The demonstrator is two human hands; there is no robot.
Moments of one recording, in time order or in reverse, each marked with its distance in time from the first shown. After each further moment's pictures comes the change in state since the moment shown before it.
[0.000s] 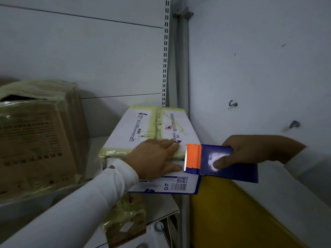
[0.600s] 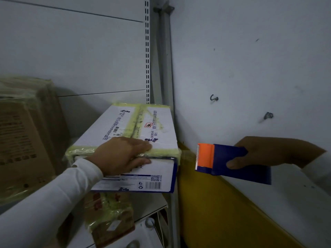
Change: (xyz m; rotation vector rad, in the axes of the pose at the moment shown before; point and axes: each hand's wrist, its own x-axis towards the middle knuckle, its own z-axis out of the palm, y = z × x) left_hand -0.016 -0.027 0.004 -0.042 0.032 0.056; right_hand -0.037 0.075 -0.003 0.077 -0.011 0.011
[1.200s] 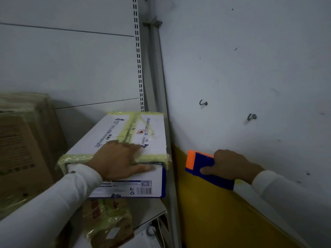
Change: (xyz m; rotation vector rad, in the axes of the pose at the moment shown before) left_hand 0.005 0.026 -0.020 0.026 -0.120 -0.264; right_hand 0.056 0.022 0.054 -0.403 0.399 0.212
